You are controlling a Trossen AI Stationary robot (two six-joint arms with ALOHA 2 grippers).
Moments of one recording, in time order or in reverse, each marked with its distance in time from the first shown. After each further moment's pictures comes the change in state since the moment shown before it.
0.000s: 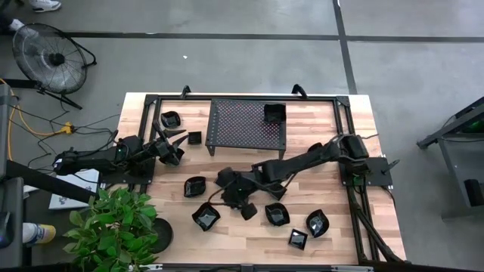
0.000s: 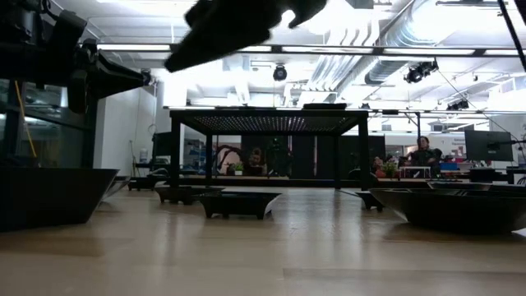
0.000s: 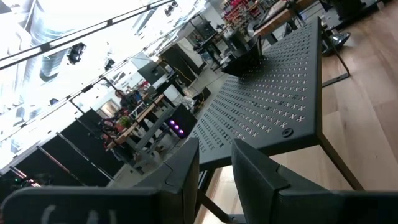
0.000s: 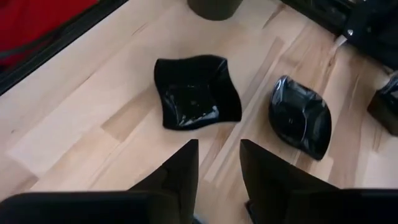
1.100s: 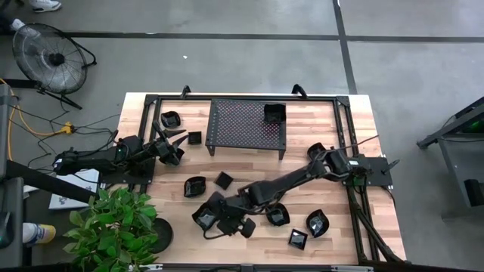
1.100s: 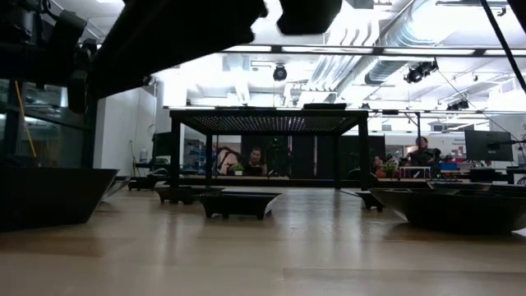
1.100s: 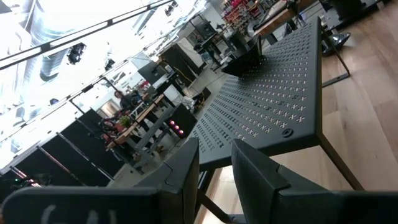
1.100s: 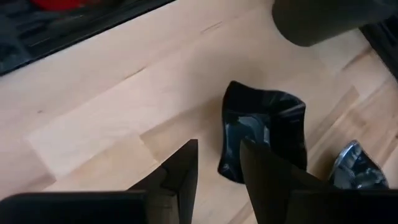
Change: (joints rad) left arm 0.000 0.000 0.000 0.000 0.000 0.000; right arm 0.116 0.230 0.309 -0.201 0.023 -0.251
